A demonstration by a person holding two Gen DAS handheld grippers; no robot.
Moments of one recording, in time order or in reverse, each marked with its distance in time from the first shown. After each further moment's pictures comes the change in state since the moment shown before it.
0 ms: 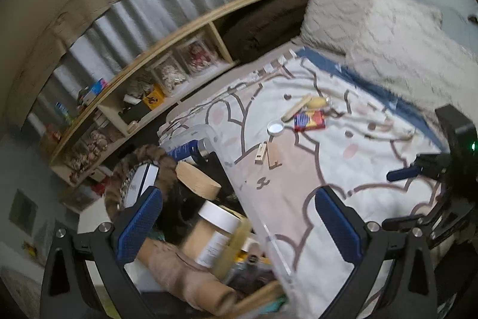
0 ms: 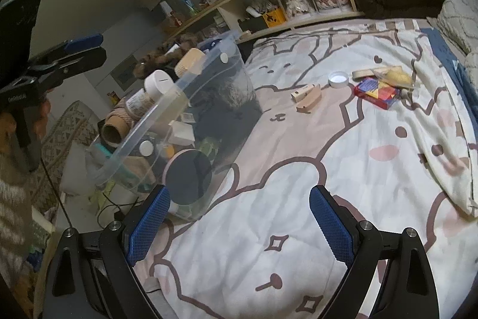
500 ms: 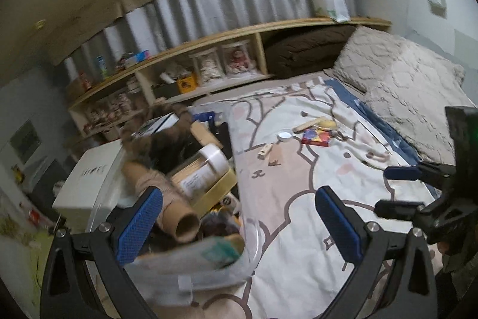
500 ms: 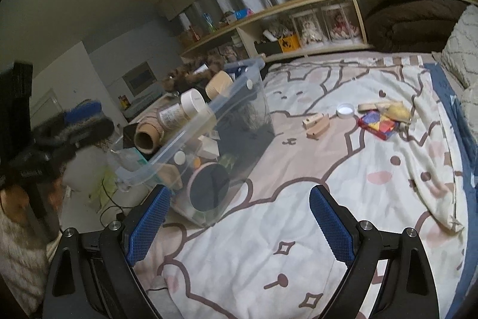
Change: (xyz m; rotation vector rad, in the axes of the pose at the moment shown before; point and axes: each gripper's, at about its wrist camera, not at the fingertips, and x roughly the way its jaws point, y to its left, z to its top) left arm -0.053 -0.024 -0.076 -0.309 -0.087 0.118; right arm -0.044 0.030 0.001 -0.093 -0.101 0.009
